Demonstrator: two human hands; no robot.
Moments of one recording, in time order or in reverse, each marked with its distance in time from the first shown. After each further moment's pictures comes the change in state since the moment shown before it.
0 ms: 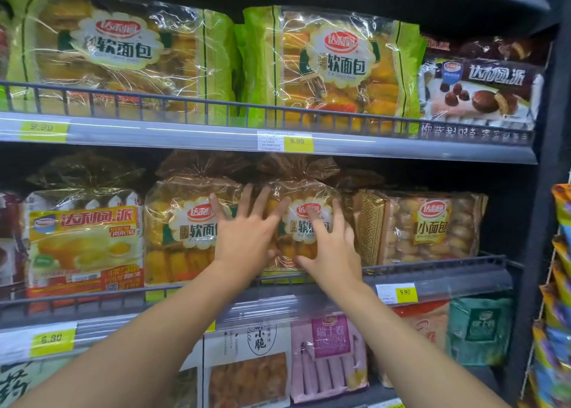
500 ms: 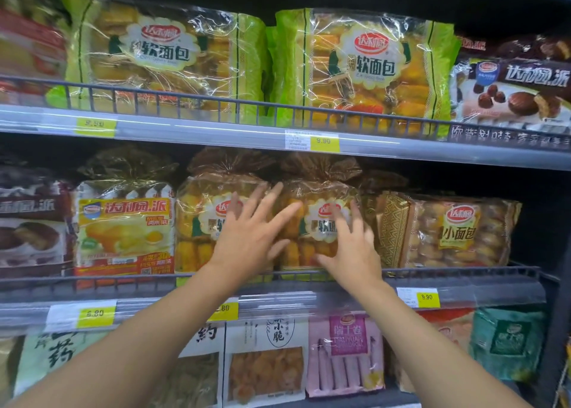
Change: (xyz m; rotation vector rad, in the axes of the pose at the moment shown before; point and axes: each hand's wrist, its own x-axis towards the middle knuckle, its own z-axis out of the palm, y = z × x) left_hand -0.031 -0.035 -0.007 -0.066 0.138 0.112; right_hand 0.005 0.005 0.006 0.019 -0.047 -0.023
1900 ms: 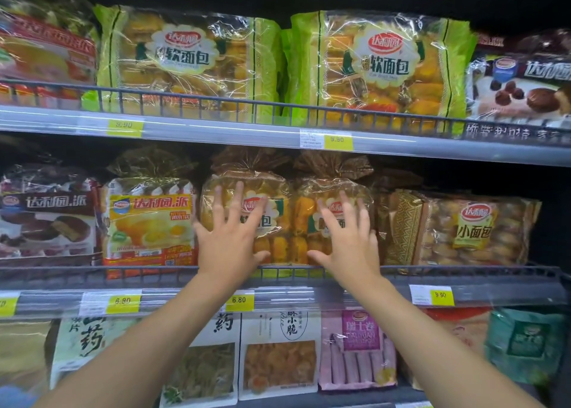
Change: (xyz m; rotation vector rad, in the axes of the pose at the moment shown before) left_hand -0.038 -0.024 -0.006 0.063 -0.171 -0.359; right_hand -0.009 -0.034 -0.005 -0.146 0.041 -0.142
